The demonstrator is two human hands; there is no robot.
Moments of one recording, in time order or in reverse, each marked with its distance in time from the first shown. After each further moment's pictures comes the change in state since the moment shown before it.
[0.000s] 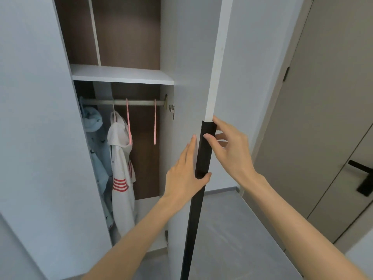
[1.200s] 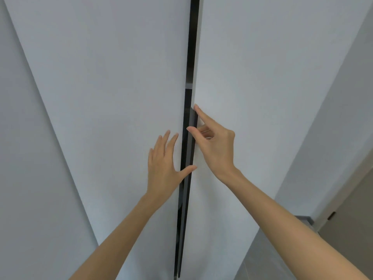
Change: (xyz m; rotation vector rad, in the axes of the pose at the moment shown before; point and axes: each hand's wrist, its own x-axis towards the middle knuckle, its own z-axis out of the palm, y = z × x) left_hand 0.060 -0.349 -0.194 0.266 0.269 -0.185; right_hand 0.137 -0.104 0.384 0.400 -0.004 -0.025
